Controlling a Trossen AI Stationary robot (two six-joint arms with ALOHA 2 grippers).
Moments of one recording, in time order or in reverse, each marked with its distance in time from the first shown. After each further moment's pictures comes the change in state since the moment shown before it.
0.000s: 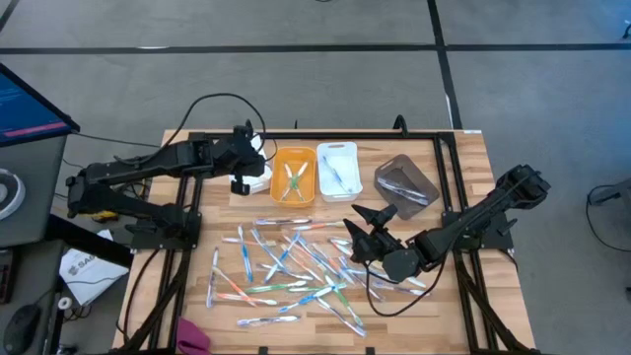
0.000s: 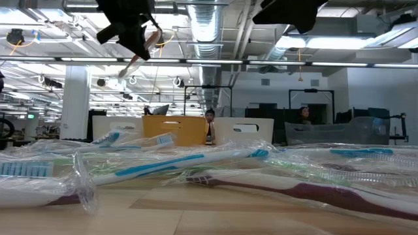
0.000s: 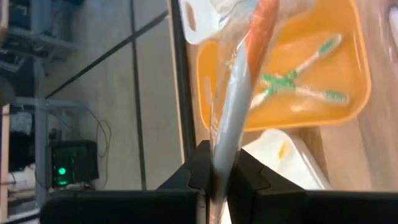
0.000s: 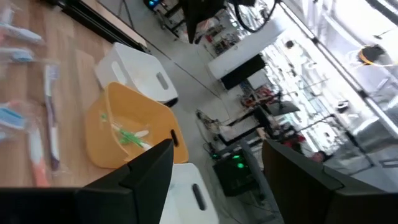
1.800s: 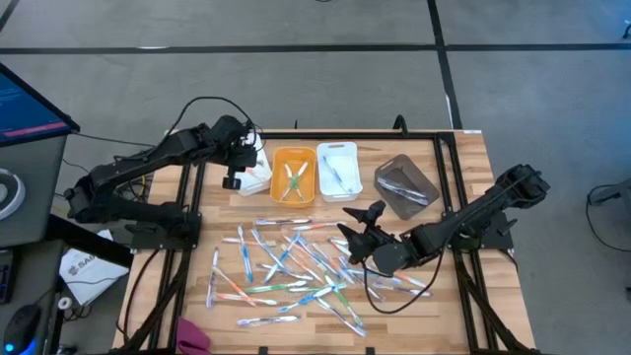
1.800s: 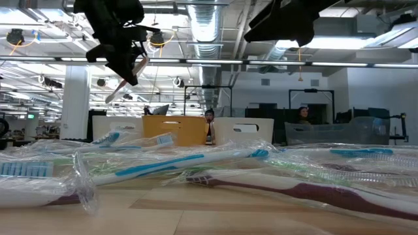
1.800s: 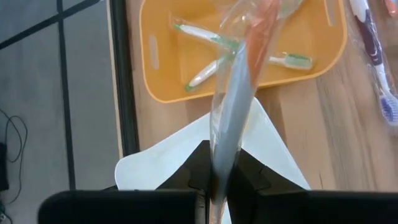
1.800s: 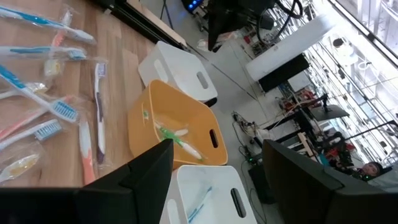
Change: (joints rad) left arm 0.323 0.006 -0.118 -0.001 0.385 0.109; right arm -0.061 0.000 0.000 -0.134 -0.209 0.147
